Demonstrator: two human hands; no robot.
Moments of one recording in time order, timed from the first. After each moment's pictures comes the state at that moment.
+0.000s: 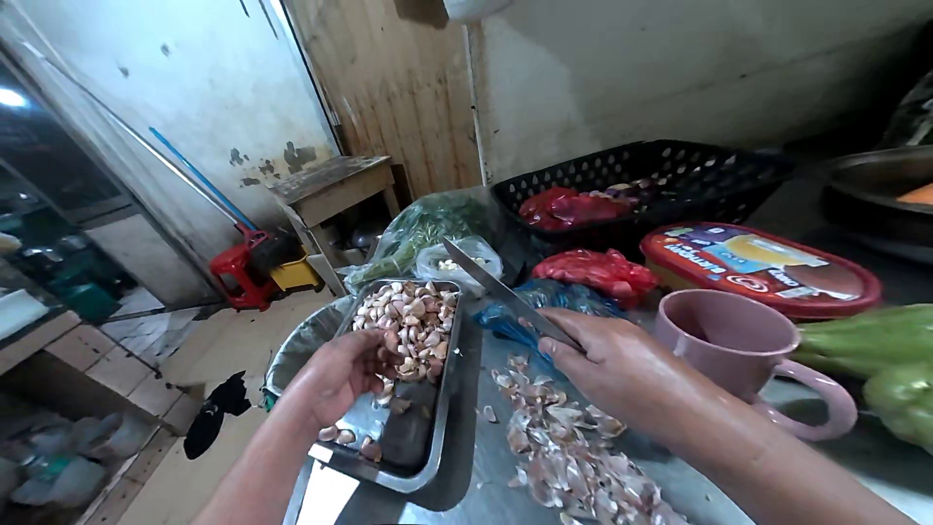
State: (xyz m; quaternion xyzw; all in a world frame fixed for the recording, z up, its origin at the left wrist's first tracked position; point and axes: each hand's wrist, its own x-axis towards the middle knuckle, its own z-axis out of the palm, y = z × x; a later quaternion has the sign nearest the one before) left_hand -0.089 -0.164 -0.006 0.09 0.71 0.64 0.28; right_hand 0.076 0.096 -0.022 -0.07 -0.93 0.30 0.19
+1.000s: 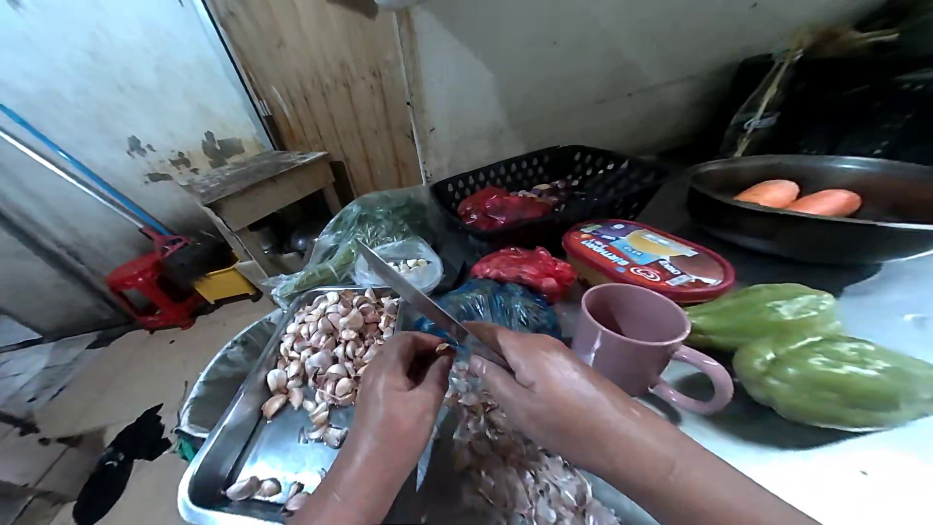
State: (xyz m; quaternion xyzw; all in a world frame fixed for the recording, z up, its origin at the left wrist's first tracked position) left_hand -0.023 -0.070 -0.042 0.36 0.78 0.51 -0.01; right_hand 0.079 0.081 -0.020 -0.06 -0.92 0.34 0.17
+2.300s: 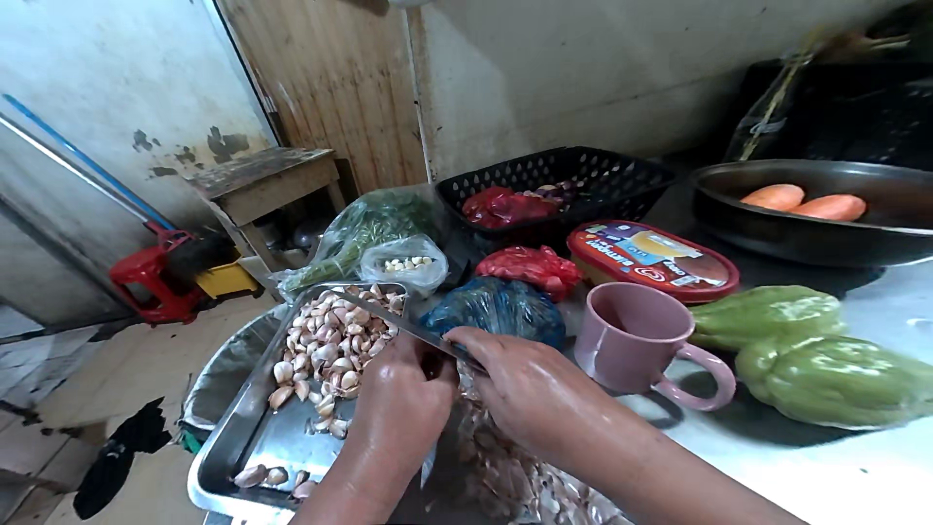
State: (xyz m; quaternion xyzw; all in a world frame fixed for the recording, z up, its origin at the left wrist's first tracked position) left_hand -0.015 -0.067 -0.035 0.33 0.86 0.37 -0.12; right_hand 0.070 0.069 -0.032 -0.03 -0.96 0.18 0.19
